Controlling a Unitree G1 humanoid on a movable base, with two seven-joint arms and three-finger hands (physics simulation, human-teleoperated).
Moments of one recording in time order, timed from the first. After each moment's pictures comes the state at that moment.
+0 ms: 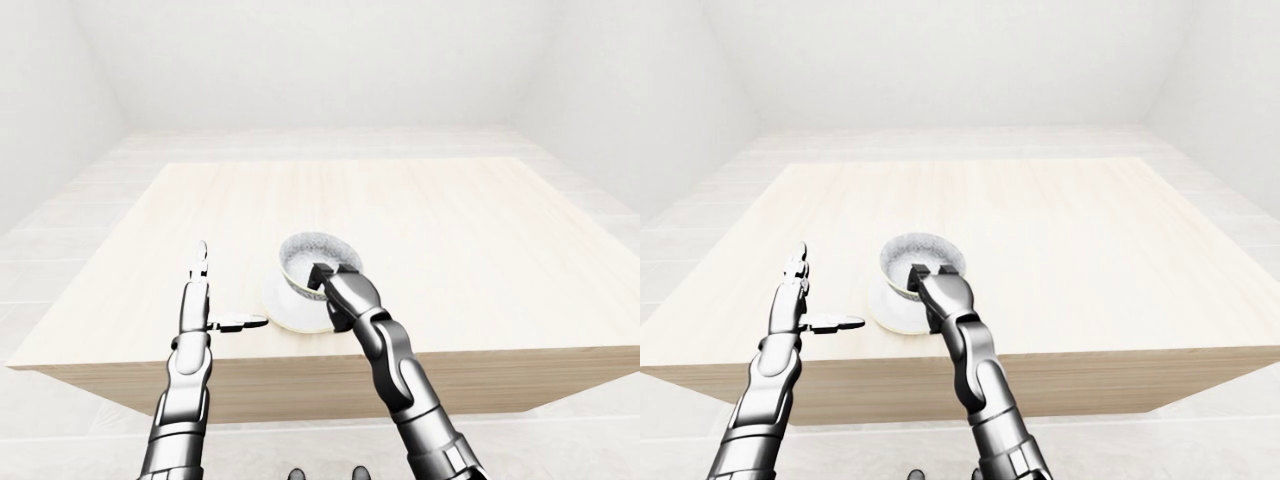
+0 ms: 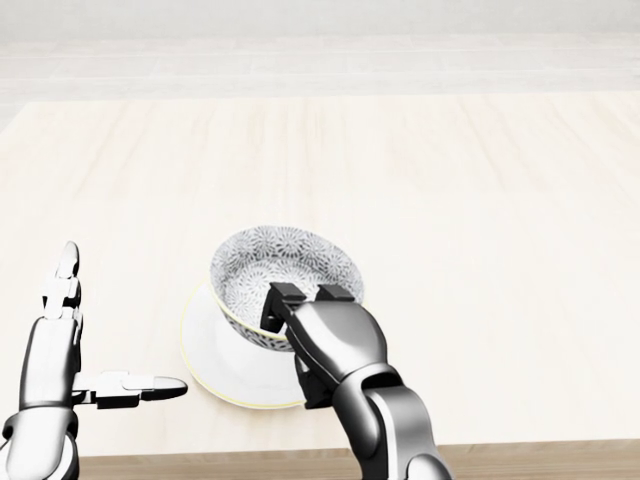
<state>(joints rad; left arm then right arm) -0.14 0.16 0.17 0.23 0.19 -0.09 0.04 -0.24 0.12 0.25 0.12 -1.18 0.09 0.27</state>
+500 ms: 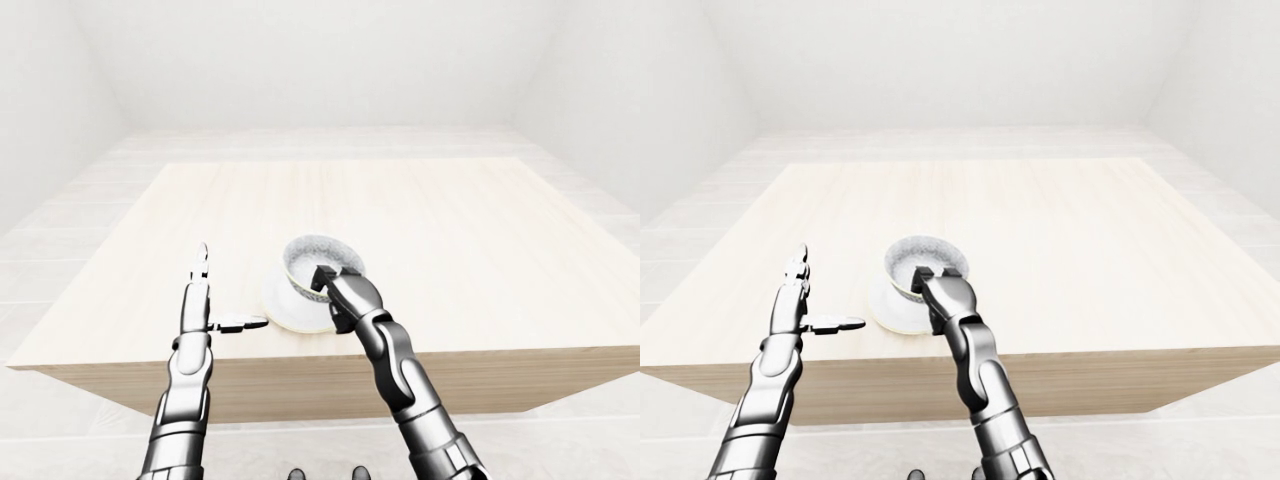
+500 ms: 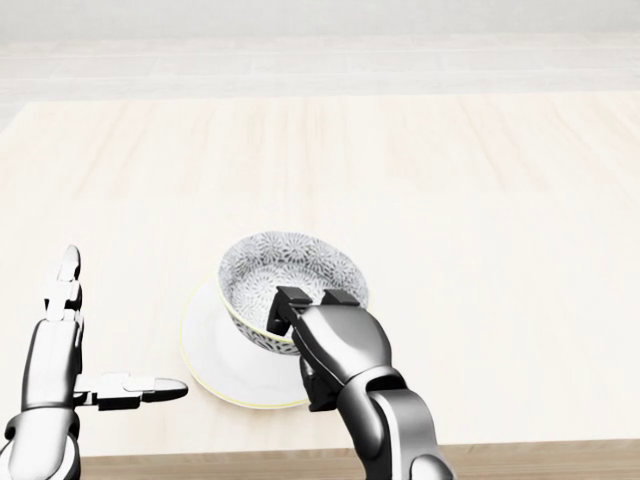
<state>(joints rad) -0.14 0.16 0.17 0.25 0.19 -0.09 0.05 -0.24 0.11 0.24 0.15 -1.16 0.09 0.25</state>
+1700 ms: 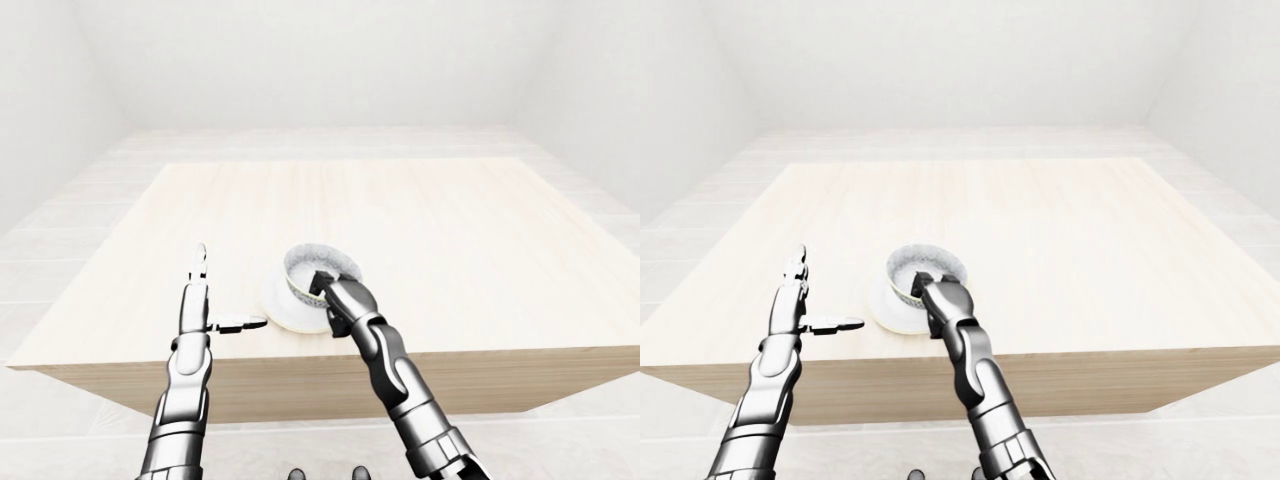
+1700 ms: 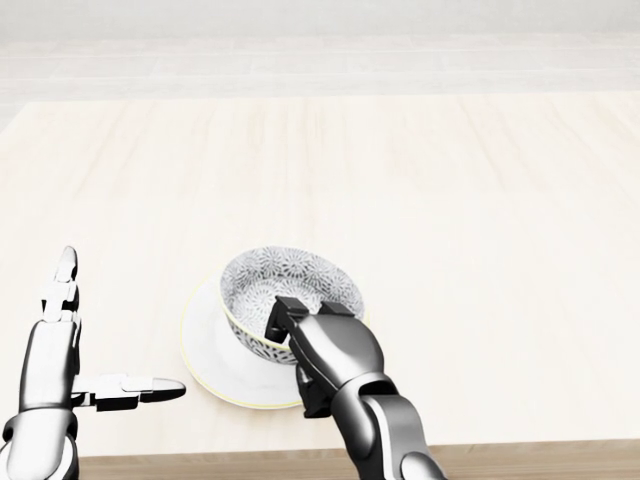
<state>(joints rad) -0.14 0.16 0.17 0.26 0.19 -0.09 0.05 -0.27 0.11 0.24 0.29 -1.11 0.09 0.18</state>
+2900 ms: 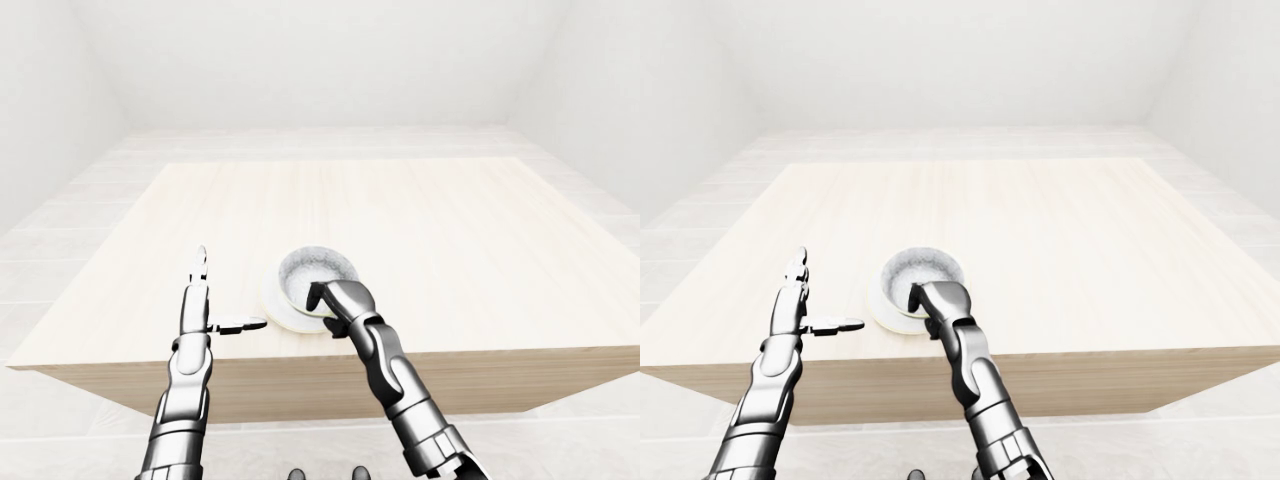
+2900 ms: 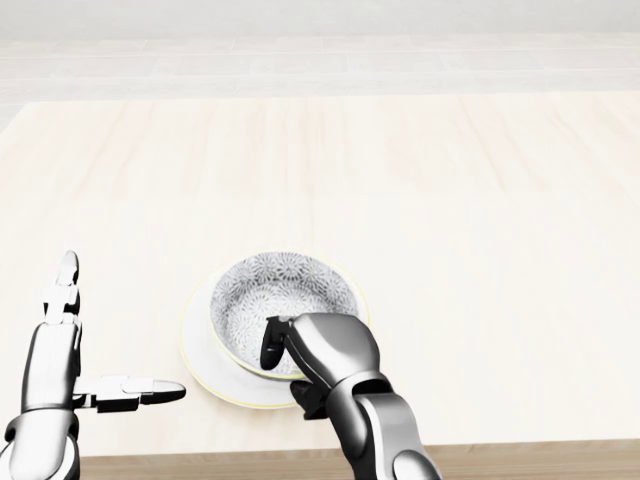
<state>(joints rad) -0.15 0.17 0.17 0.29 0.19 -0.09 0.06 -0.28 0.13 0.25 0.31 -1.17 0.09 0.16</state>
